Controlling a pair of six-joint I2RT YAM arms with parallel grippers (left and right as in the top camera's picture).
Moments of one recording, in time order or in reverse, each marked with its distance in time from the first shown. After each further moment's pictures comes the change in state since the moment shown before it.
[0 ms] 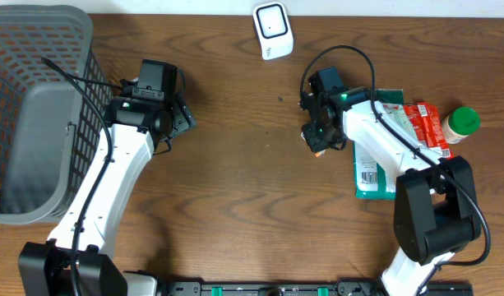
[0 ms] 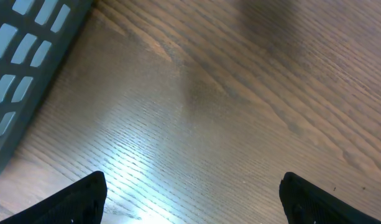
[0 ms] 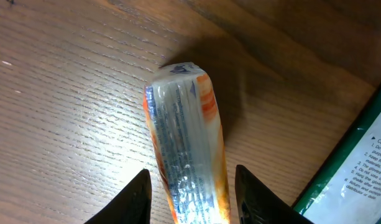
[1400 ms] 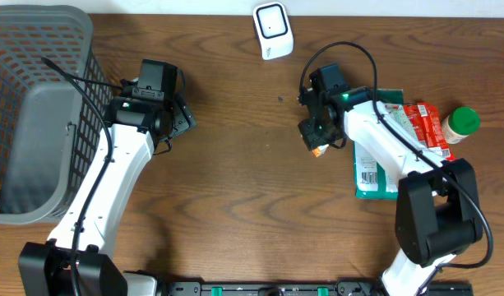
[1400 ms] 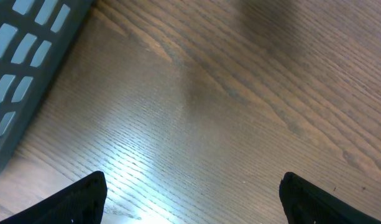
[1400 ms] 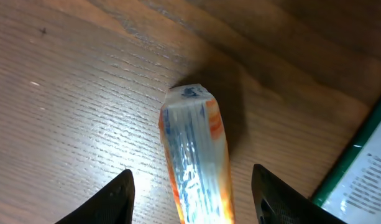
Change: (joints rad) left arm 0.000 0.000 0.000 0.000 0.000 0.000; right arm 0.000 -0.011 0.001 0.042 -0.028 0.003
